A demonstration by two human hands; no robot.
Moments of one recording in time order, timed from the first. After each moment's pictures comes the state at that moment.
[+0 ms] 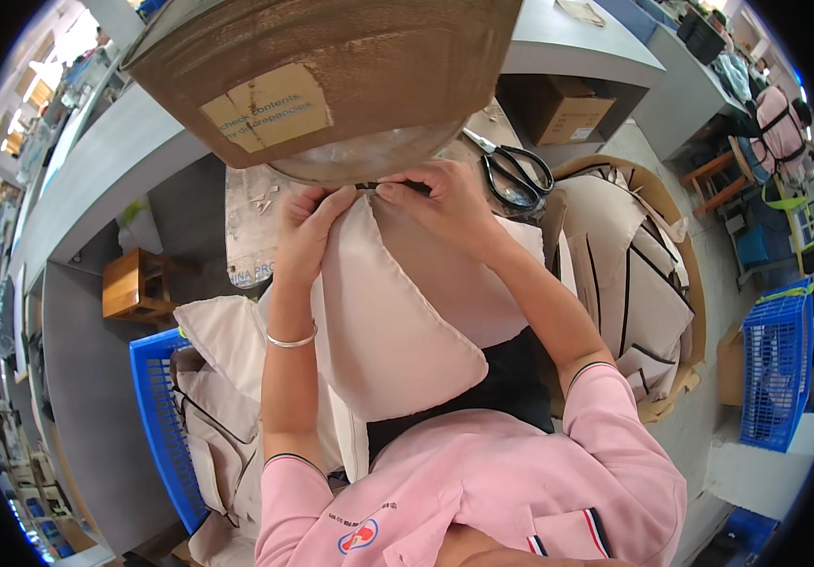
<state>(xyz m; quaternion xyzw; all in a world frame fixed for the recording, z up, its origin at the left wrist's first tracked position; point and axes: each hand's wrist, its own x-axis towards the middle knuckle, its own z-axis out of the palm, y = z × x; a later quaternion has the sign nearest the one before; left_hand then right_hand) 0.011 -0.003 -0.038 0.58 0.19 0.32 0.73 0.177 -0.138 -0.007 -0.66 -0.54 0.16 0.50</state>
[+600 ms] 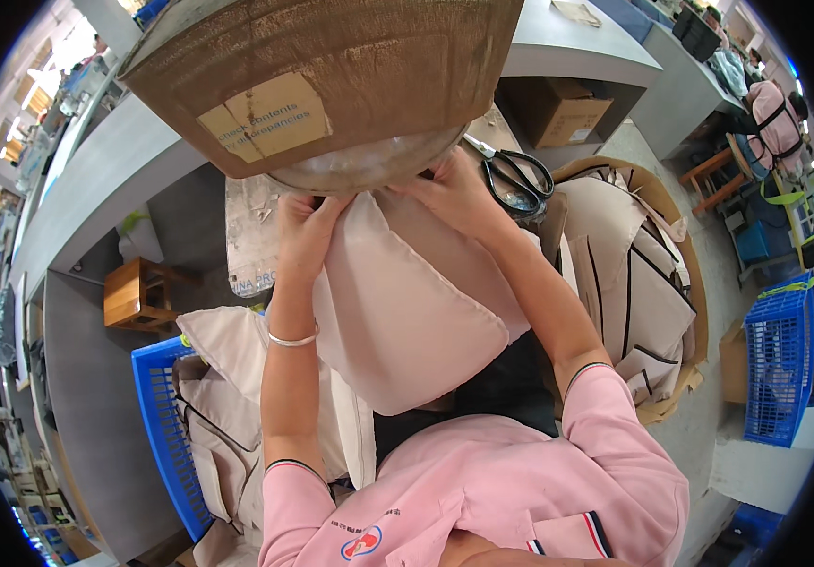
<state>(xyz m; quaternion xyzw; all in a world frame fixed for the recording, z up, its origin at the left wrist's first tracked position) 0.022 0.002 -0.034 0.62 0.21 0.37 0.66 0.196 -0.116 -0.023 -0.60 -0.52 0.16 0.59</state>
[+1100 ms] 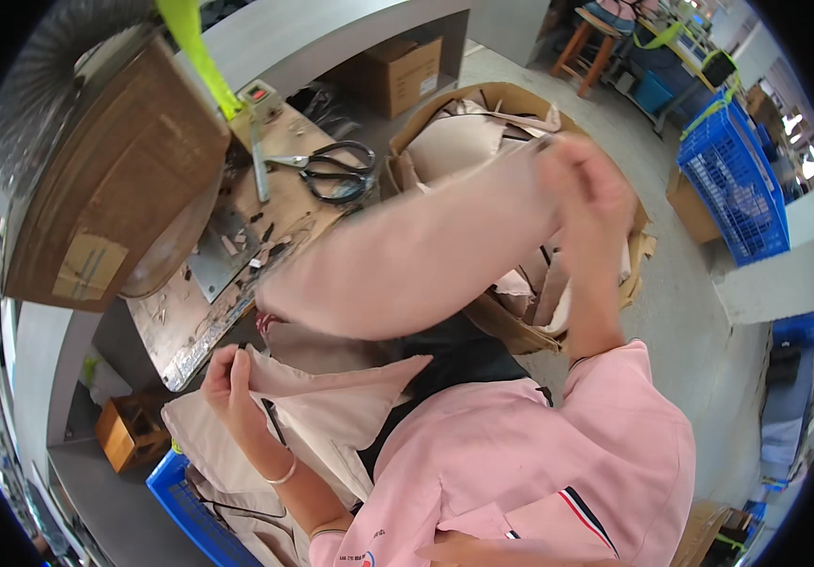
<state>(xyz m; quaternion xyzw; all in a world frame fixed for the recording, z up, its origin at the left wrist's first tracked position) -0.060 -0.090 -0.055 0.64 0.26 0.36 0.63 0.187 -0.406 0.052 -0.72 -0.18 -0.14 0.66</state>
